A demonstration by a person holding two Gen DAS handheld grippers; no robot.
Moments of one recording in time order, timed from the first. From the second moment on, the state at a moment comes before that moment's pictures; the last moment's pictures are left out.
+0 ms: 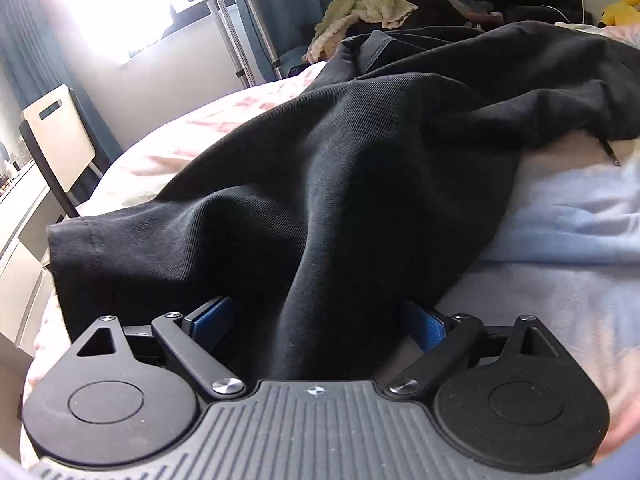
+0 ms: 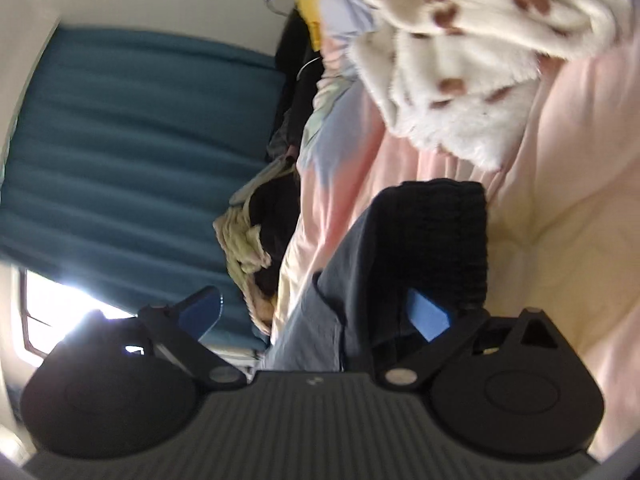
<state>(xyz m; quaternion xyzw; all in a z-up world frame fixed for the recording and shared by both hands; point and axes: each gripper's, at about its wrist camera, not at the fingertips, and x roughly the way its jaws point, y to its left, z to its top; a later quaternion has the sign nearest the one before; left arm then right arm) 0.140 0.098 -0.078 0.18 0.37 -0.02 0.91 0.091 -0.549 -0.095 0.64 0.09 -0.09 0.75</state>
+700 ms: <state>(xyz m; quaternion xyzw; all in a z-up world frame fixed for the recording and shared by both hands) 0.112 0.117 -0.023 0.08 0.22 0.03 0.97 0.104 -0.557 -0.124 0.58 0.03 -0.09 0.81</state>
